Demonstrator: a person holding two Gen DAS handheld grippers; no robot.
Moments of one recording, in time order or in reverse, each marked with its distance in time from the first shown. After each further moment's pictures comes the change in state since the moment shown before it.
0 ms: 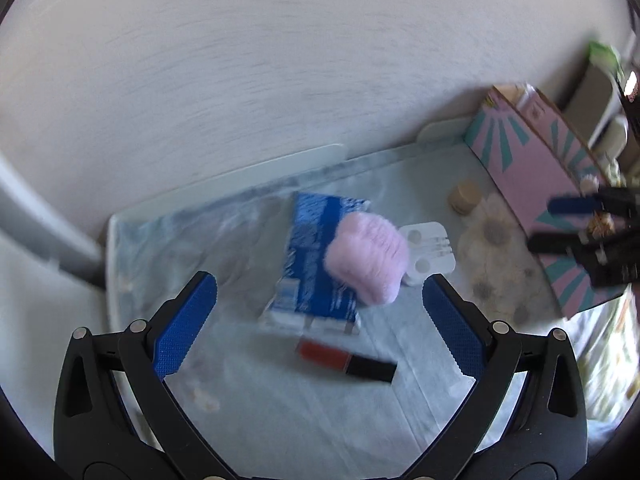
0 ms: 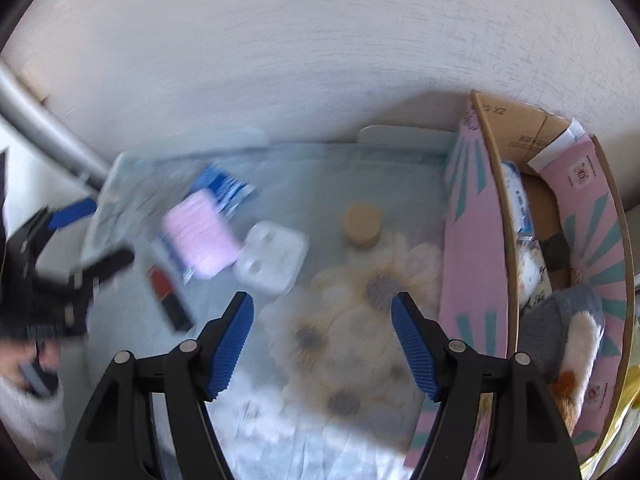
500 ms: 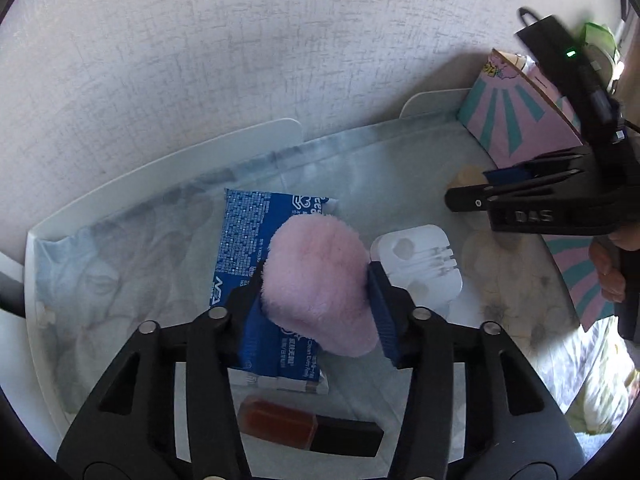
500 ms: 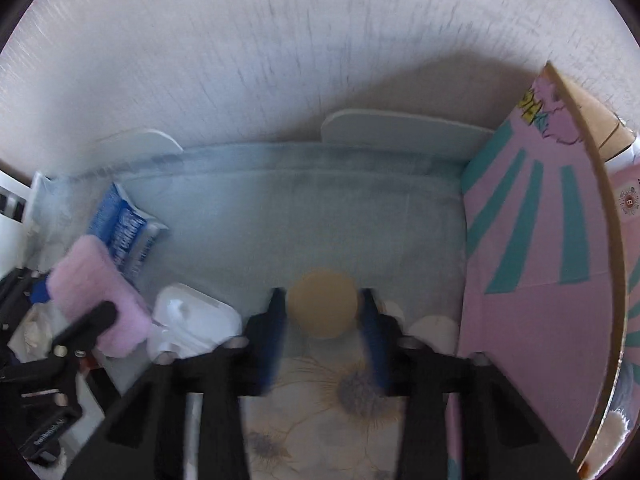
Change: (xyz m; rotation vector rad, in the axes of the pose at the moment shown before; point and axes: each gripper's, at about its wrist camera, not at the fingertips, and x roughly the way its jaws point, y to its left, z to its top) left arm 0.062 -0.021 0.000 0.016 0.028 -0.088; right arm 0.093 -0.016 0.043 0.015 0.089 -0.101
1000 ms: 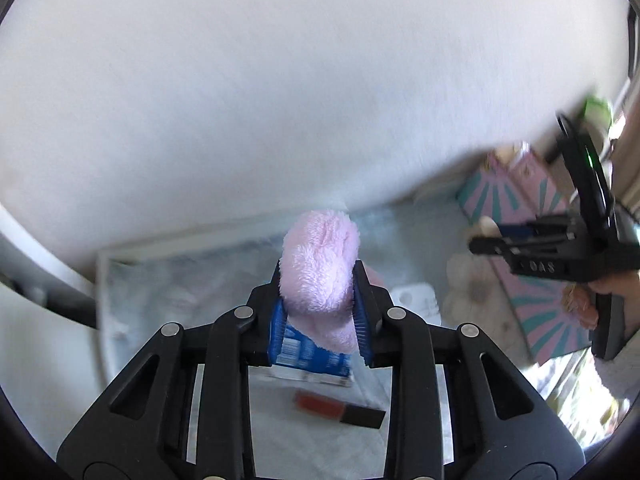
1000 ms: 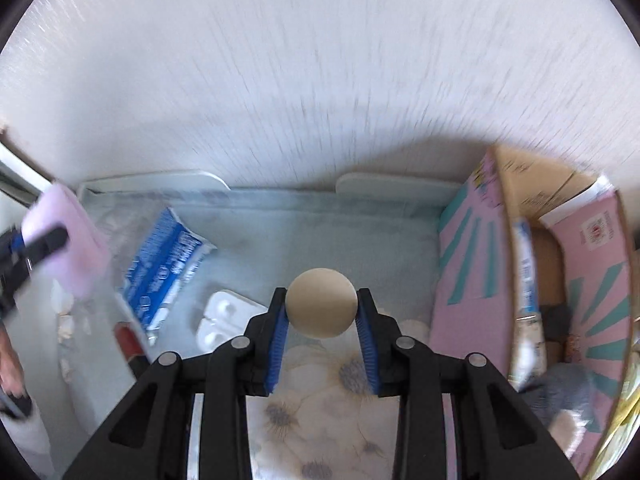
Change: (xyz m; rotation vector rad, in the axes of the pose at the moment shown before) left arm -0.099 0.052 0.035 -0.140 -0.124 -0.007; right arm -0.079 -0.010 0.002 -0.032 -0.088 0.067
